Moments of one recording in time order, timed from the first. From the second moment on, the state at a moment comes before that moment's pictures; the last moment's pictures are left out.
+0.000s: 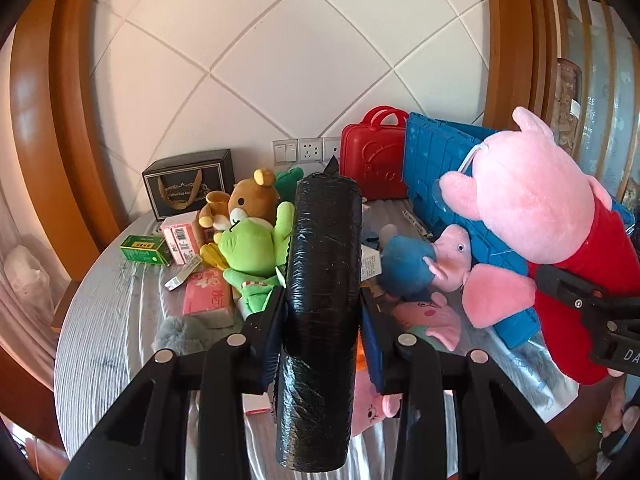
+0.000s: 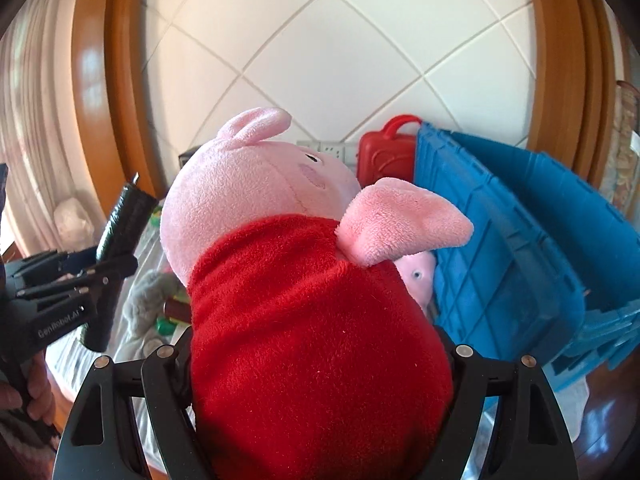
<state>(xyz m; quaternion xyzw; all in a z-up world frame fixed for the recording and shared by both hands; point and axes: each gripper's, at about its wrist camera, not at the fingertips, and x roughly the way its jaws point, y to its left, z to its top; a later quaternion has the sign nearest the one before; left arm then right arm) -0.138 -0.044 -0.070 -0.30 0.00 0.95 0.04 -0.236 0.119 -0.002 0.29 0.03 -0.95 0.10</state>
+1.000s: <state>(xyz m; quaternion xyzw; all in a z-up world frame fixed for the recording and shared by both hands) -0.259 0.354 0.007 -0.26 0.02 0.95 0.18 -0.320 0.470 0.078 0.21 0.01 -0.98 -0.05</state>
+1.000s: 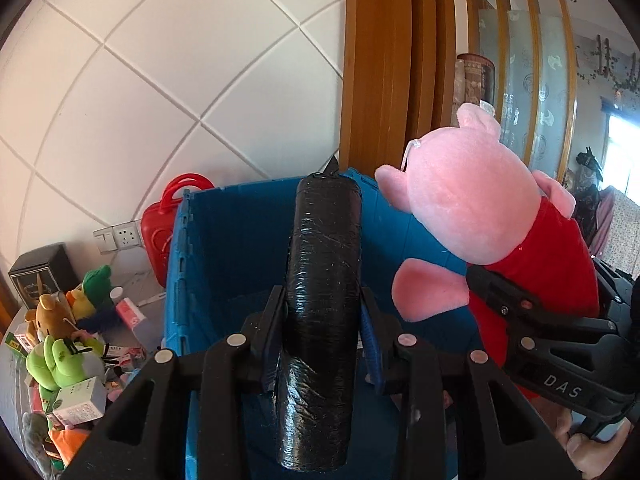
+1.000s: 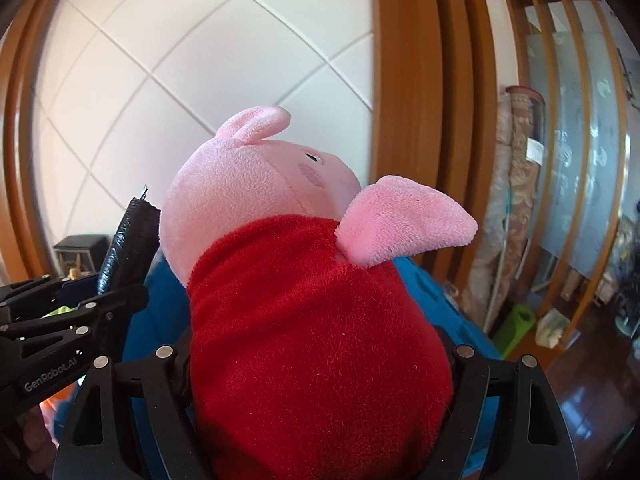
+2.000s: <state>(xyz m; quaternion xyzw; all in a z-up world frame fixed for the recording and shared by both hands) -0.266 0.369 -0.008 -0.29 0.03 0.94 0.16 -0.334 0.522 0.050 0.23 0.03 -0.97 -0.13</state>
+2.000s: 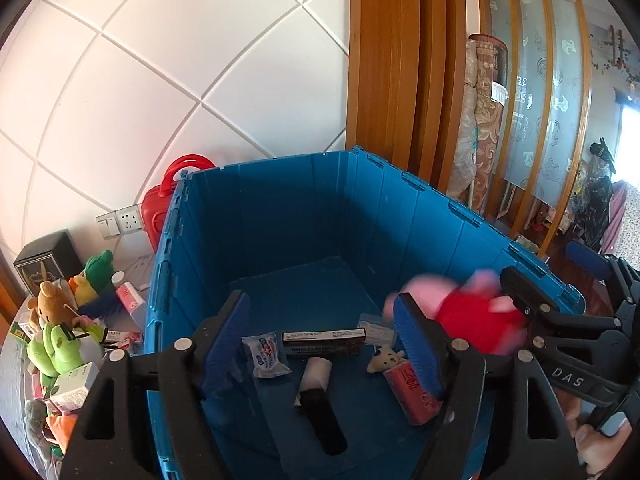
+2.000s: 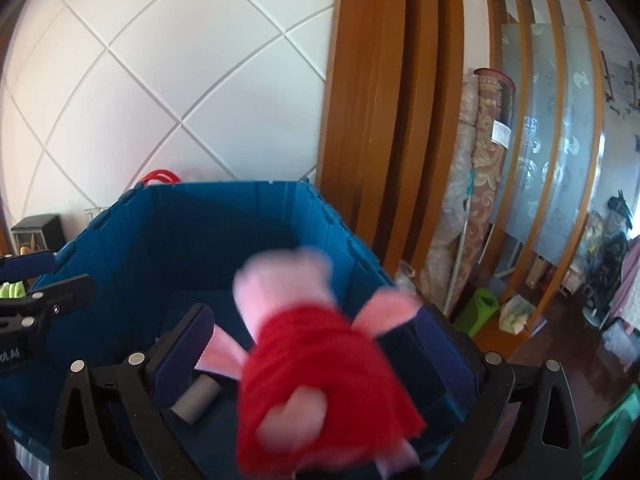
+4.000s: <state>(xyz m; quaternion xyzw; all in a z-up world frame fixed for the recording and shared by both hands) -0.201 -0.032 -0.218 -0.48 -0.01 0.87 0.03 -0.337 0.157 -0.150 0.47 -0.01 -0.88 0.03</state>
